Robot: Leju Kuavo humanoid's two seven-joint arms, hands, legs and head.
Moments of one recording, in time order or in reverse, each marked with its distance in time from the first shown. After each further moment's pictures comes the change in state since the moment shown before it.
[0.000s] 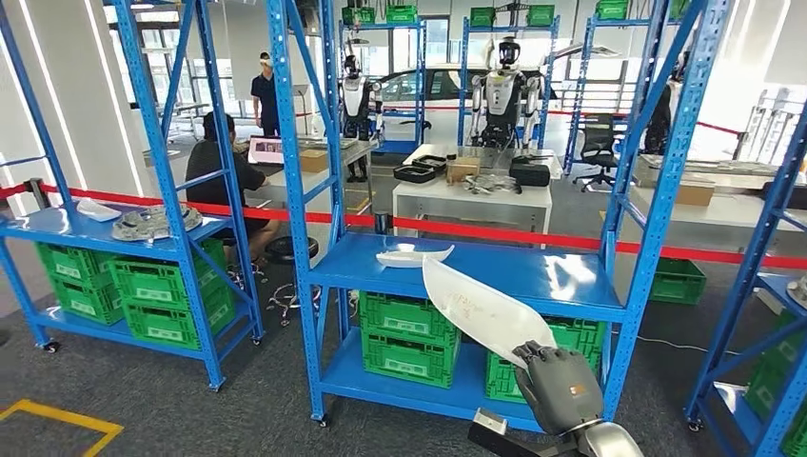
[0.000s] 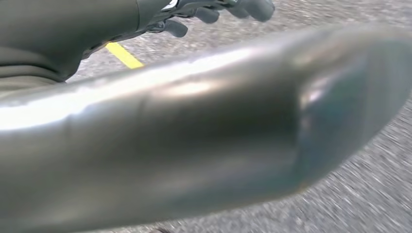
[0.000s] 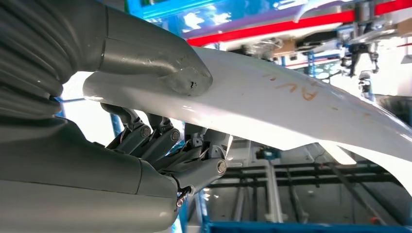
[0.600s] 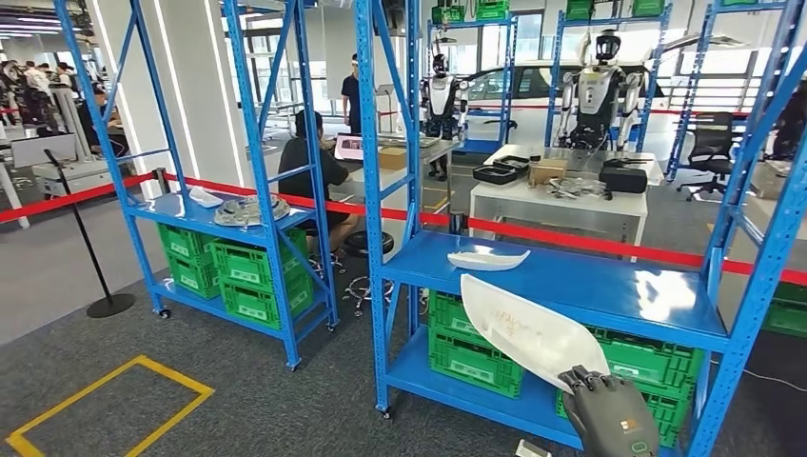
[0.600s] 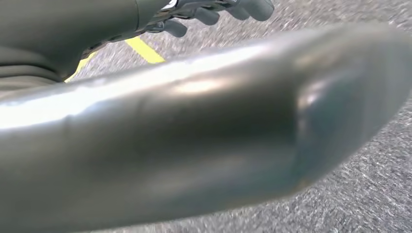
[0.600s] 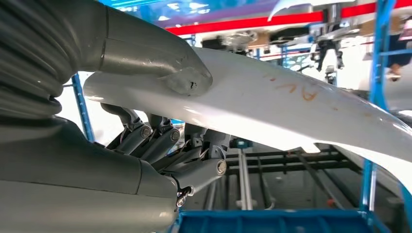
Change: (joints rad) left arm 0.020 -0.010 -0.050 0.005 -0.101 -0.019 -0.017; right arm 0.165 -0.164 -0.008 -0.159 0.001 -0.053 0.088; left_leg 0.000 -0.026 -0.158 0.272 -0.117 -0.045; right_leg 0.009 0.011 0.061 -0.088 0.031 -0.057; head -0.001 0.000
